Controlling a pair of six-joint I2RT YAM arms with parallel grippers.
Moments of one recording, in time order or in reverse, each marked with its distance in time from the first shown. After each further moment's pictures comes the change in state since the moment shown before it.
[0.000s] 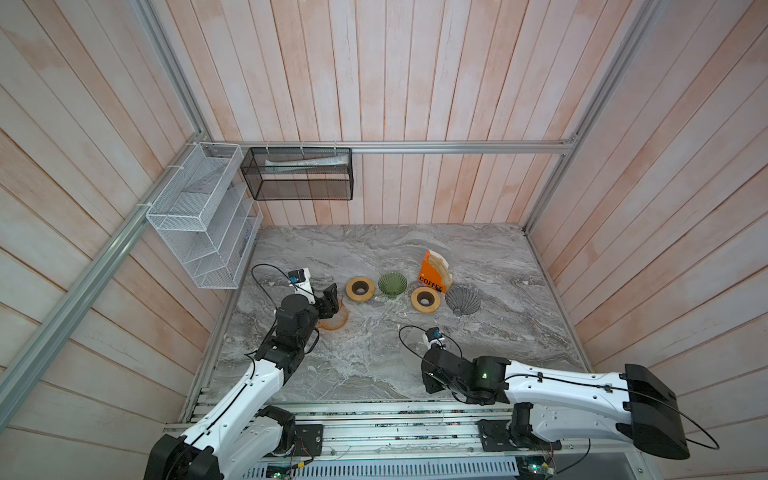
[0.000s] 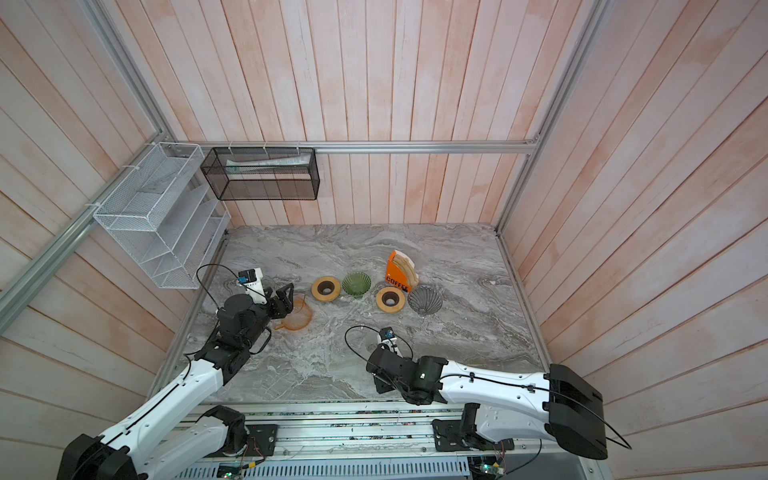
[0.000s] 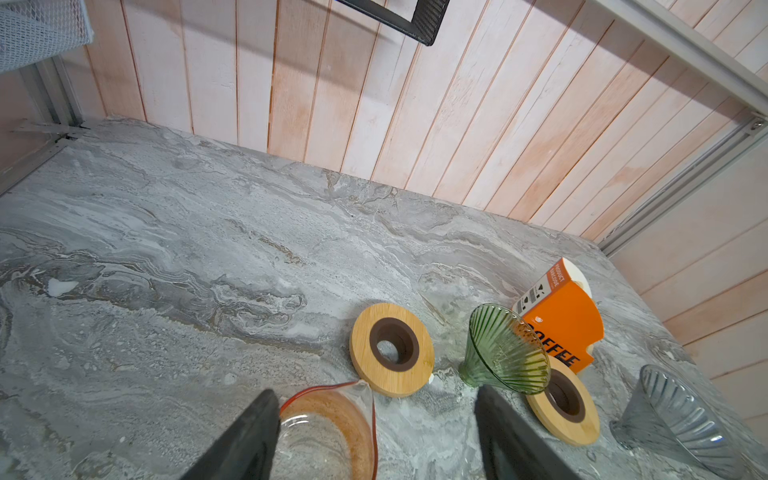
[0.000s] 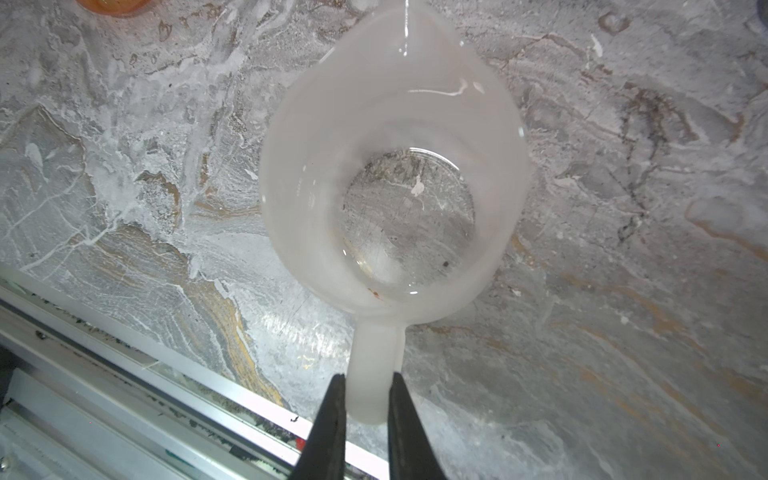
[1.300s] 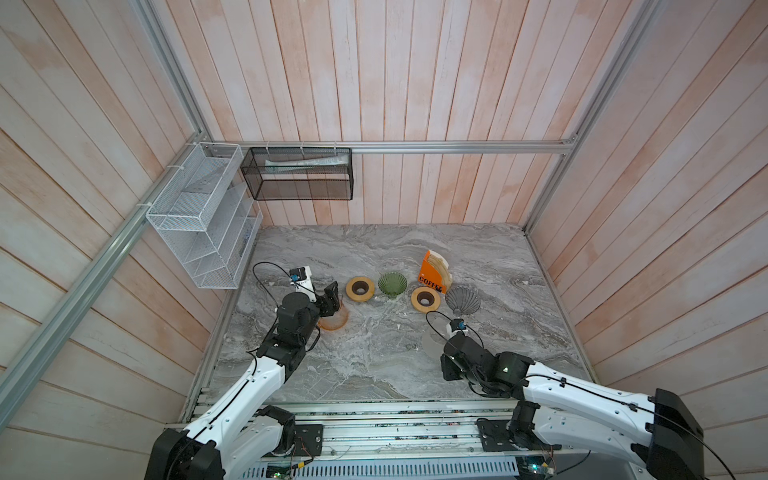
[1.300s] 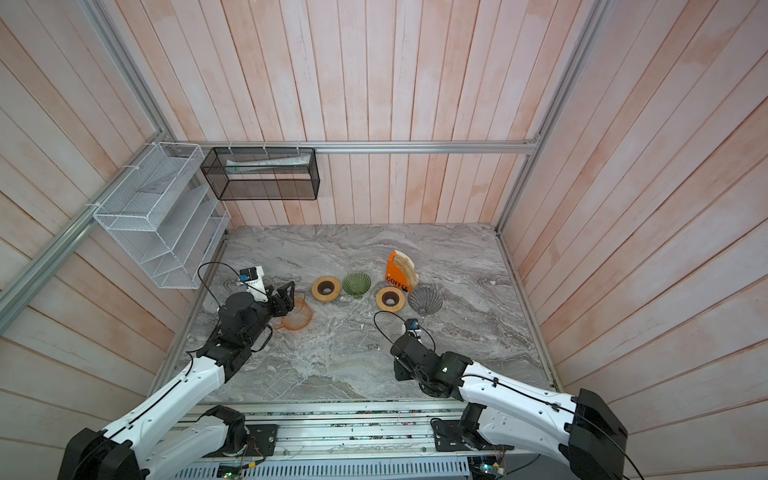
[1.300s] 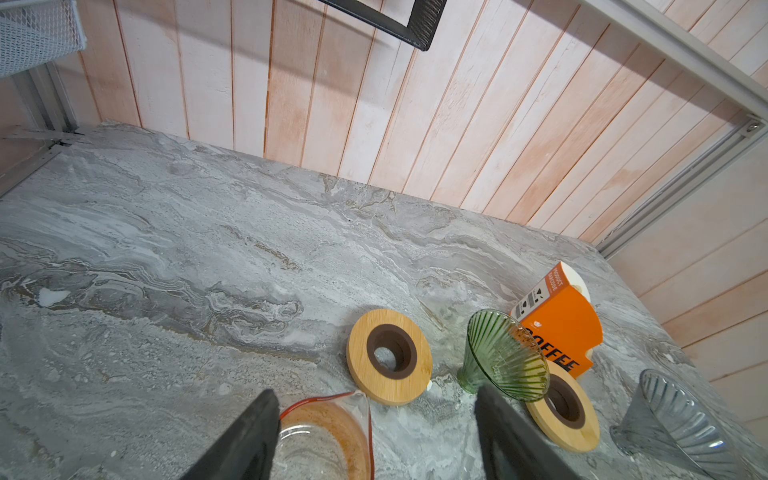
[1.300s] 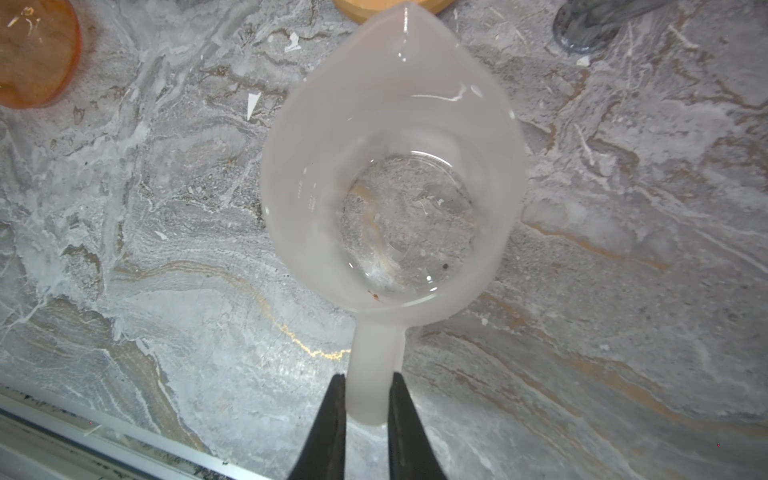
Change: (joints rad) left arm 0.000 0.028 0.011 0.026 0.003 0.008; right arm -0.208 -0.143 -0.090 -0.023 -0.016 -0.063
